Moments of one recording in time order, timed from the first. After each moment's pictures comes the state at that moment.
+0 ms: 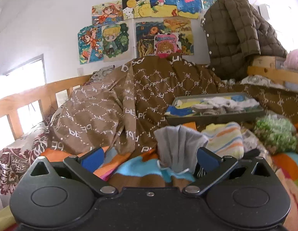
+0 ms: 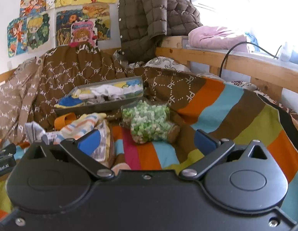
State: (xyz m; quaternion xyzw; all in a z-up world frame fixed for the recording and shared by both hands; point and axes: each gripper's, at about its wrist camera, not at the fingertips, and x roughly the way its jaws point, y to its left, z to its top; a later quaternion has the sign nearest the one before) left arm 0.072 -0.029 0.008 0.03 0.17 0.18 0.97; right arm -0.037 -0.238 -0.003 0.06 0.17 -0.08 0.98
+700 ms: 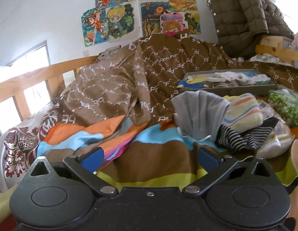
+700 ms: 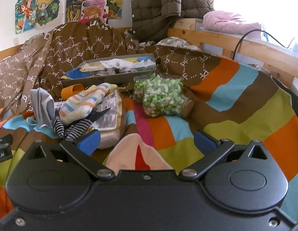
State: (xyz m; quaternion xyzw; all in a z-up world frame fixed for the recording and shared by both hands) left arm 0.062 -0.003 -0.022 0.03 0.23 0.20 0.95; right arm -0.016 -0.191 -0.044 0.04 0.22 -0.05 0.97
